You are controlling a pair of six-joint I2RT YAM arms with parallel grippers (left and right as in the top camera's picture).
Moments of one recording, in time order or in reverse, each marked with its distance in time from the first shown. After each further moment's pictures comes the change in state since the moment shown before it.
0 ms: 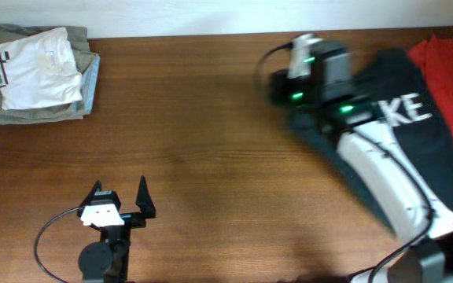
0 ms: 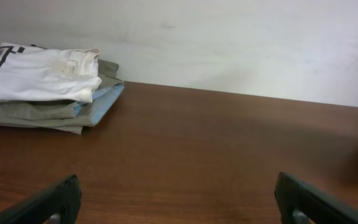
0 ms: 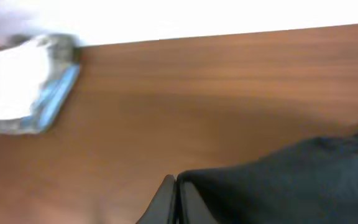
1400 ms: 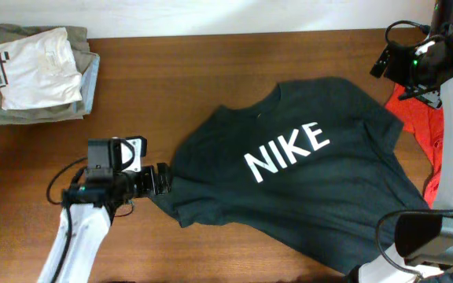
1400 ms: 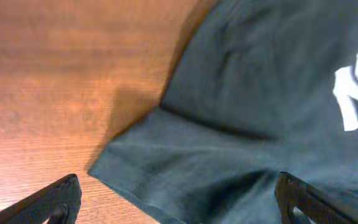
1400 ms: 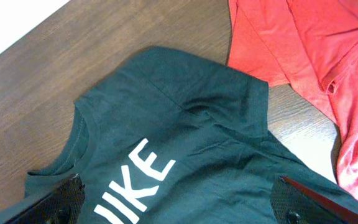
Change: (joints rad) left arm 0.001 1.233 0.720 -0.521 0.319 0.000; right arm -0.540 0.192 0.679 -0.962 0.195 0.040
